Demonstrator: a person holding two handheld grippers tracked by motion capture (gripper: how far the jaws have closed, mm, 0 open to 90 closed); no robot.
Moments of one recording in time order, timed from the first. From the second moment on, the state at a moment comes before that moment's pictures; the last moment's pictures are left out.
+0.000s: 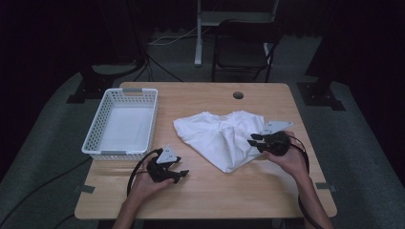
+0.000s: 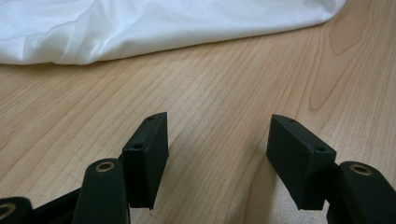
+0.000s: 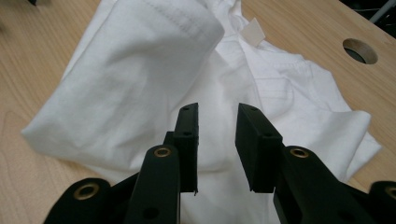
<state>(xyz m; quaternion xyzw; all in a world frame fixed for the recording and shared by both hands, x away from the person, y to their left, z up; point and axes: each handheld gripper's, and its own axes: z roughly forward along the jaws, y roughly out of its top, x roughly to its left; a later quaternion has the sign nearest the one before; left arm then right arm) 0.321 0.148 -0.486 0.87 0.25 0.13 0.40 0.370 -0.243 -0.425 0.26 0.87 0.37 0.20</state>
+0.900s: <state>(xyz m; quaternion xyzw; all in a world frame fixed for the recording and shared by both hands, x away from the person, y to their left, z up) 0.321 0.148 -0.486 0.87 0.25 0.13 0.40 0.422 -0.234 -0.435 0.29 0.87 0.36 0.18</state>
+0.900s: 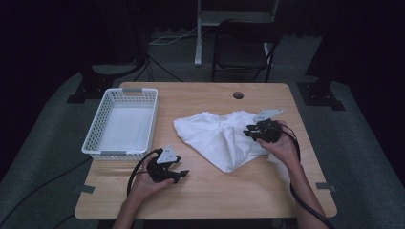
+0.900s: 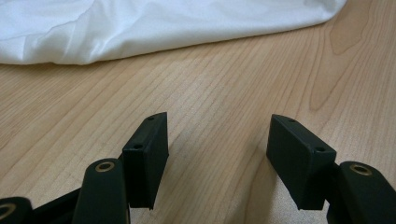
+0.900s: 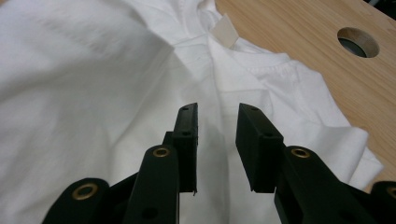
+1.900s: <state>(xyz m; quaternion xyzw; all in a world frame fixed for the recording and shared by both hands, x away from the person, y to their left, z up) 0.321 0.148 -0.487 0.87 0.25 0.13 0.40 0.448 -0.206 -0.447 0.28 0.89 0.32 0.15</state>
